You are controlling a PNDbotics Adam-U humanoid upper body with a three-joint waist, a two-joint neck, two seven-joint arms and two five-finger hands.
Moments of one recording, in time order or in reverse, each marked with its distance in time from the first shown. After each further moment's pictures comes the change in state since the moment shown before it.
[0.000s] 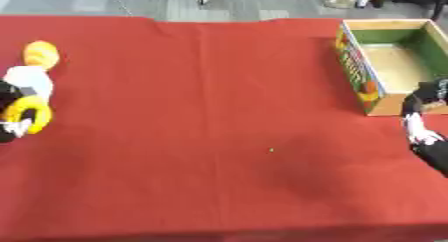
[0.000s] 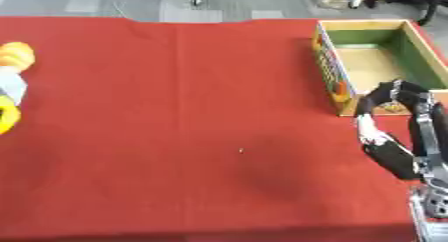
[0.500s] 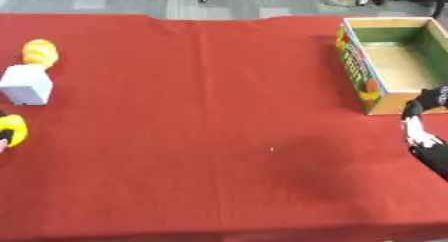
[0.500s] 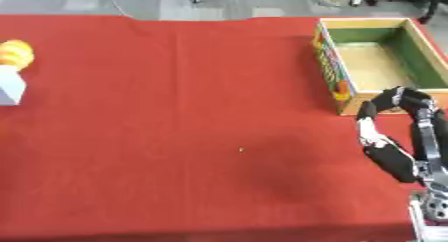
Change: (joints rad) left arm 0.125 0.105 0.096 0.147 -0.148 0.050 -0.026; right arm 0.129 0.107 -0.116 0.035 0.039 0.070 -0.071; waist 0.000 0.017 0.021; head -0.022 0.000
